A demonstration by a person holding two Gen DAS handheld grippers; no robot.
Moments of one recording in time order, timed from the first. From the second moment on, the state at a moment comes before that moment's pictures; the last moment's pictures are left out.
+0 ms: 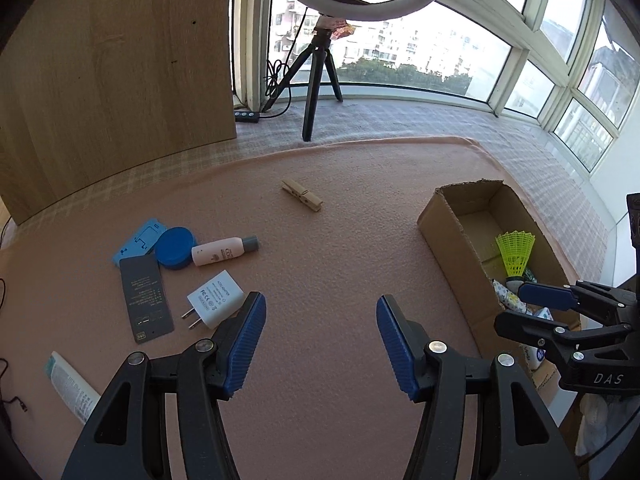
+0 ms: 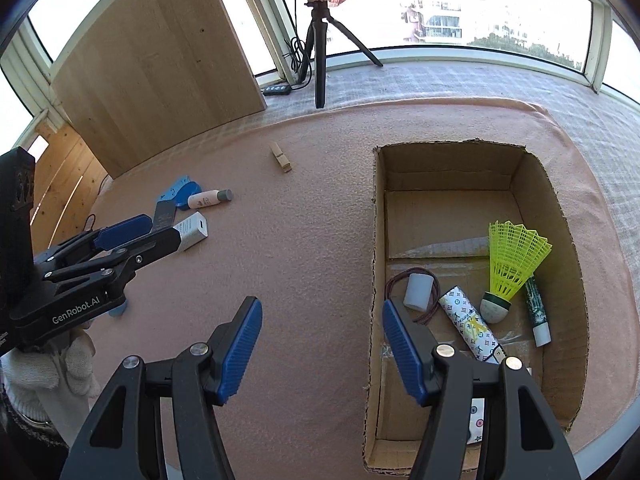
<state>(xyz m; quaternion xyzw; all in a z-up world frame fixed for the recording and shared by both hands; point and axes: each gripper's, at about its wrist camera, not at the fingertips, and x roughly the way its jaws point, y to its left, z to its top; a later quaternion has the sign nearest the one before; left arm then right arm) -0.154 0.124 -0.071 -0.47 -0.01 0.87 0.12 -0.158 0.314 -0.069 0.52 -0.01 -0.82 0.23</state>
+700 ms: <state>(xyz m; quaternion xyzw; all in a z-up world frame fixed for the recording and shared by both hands) -0.152 0.006 -0.131 -0.51 -0.11 0.85 0.09 -0.198 0.201 -0.095 0.56 -0.05 -0.76 0.32</state>
